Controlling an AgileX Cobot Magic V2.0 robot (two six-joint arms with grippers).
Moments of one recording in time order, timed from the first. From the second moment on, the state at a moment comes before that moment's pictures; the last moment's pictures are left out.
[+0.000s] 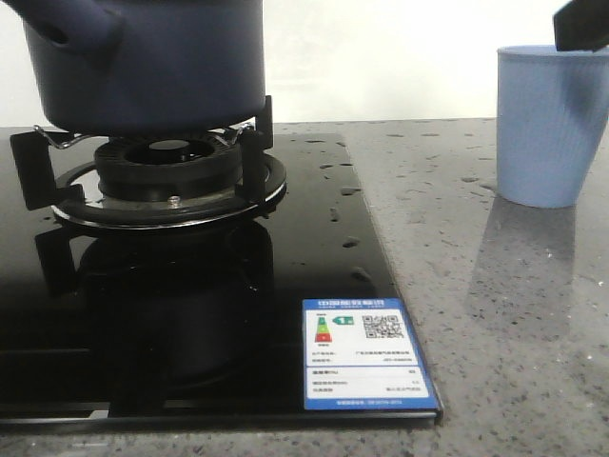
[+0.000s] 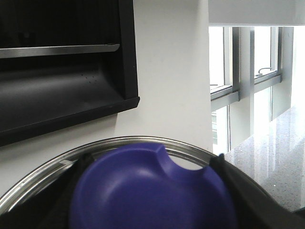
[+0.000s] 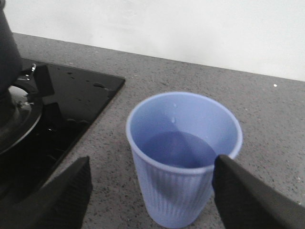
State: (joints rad) left arm -0.18 1.02 -1.10 -1.63 0.61 1.67; right arm 0.28 0.89 -0.48 0.58 -0.08 -0.62
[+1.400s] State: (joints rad) left arm -0.18 1.02 -1.10 -1.63 0.61 1.67; right arm 0.34 1.16 -0.42 0.47 -0.47 -0.41
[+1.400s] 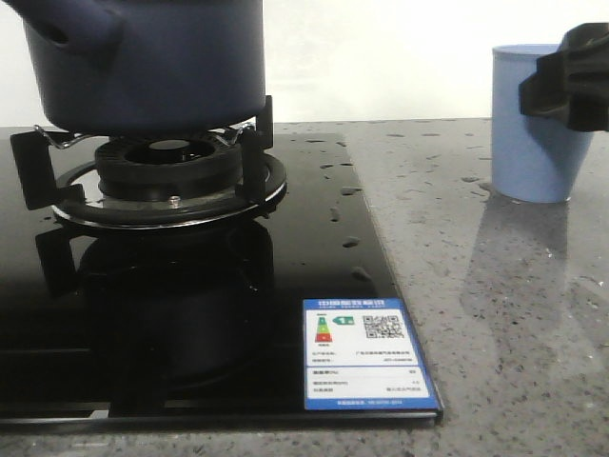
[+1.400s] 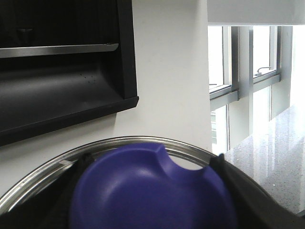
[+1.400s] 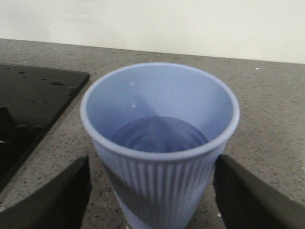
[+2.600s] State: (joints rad) left arm -0.18 1.02 -1.10 -1.63 0.61 1.67; right arm 0.34 1.36 -0.42 0.24 -0.79 -0.18
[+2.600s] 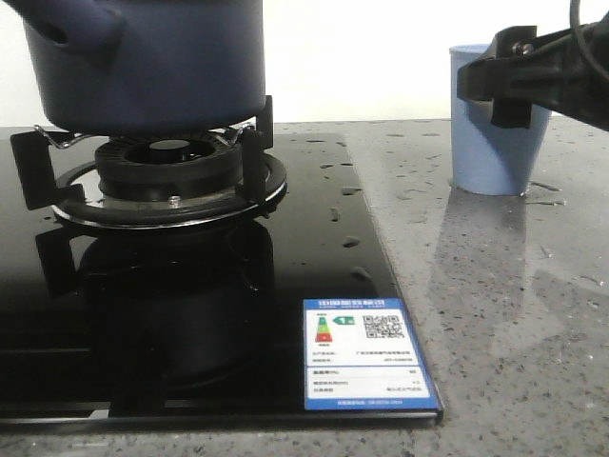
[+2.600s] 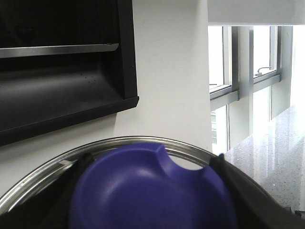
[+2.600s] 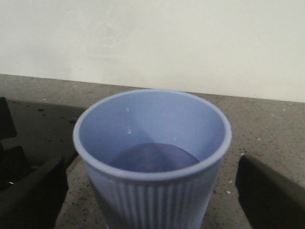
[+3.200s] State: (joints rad) left arm -0.18 1.02 -1.10 -1.63 0.61 1.67; right arm 0.34 1.53 -0.49 0.24 -0.83 -0.18
